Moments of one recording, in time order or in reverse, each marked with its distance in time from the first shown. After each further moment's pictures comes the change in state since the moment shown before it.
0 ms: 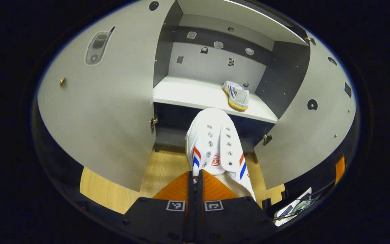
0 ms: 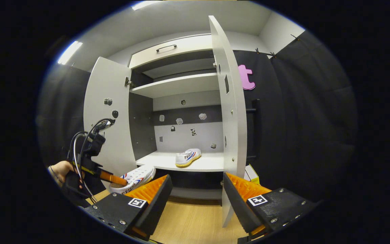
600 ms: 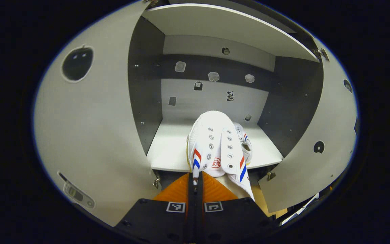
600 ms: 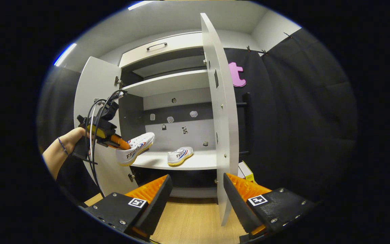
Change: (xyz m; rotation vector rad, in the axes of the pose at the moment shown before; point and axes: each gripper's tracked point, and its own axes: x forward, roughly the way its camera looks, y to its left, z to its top) left arm 0.034 -0.005 0.170 0.103 -0.144 0.016; right arm 0.010 -0.014 -0.004 0.022 0.001 -0.089
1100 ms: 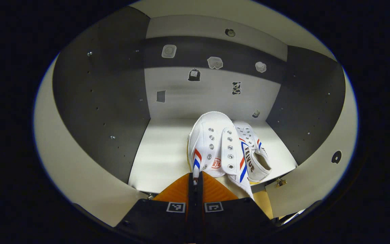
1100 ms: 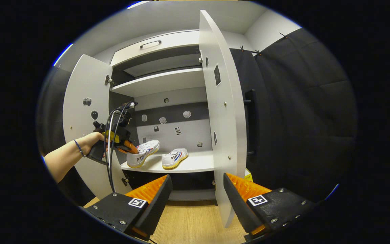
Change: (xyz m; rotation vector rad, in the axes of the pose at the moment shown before) left arm 0.113 0.004 0.000 0.013 0.114 -0.029; right arm 0.023 0.008 -0.004 0.018 -0.002 -0.085
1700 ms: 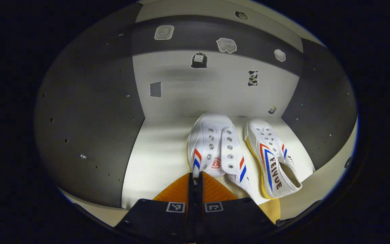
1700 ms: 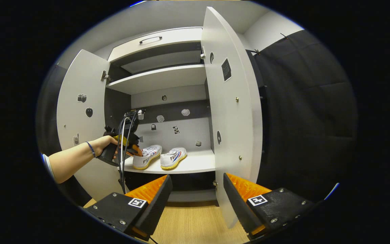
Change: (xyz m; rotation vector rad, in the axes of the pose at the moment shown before) left arm 0.073 0.015 0.006 0.041 0.062 0.024; right arm 0.018 0.017 -0.006 -0.008 0.016 -0.032
